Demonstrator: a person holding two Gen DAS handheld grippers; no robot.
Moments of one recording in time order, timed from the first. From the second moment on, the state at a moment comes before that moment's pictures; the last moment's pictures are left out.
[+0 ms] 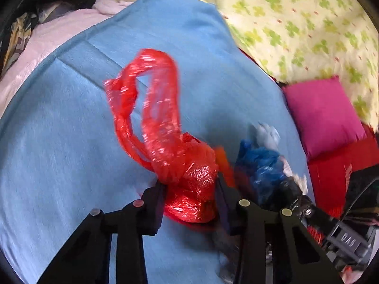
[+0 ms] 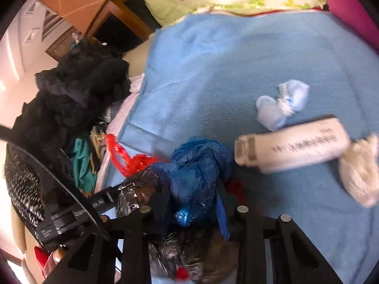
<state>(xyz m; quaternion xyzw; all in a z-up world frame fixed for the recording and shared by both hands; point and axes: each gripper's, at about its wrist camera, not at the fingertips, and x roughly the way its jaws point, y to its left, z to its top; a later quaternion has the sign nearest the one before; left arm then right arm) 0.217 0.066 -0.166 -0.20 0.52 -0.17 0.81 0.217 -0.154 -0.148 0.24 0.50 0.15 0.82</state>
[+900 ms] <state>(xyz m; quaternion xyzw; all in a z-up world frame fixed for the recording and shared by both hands) 0.079 -0.033 -0.143 -0.08 0.52 -0.24 0.81 0.018 -0.334 -0.133 0.33 0.43 0.01 0.84</state>
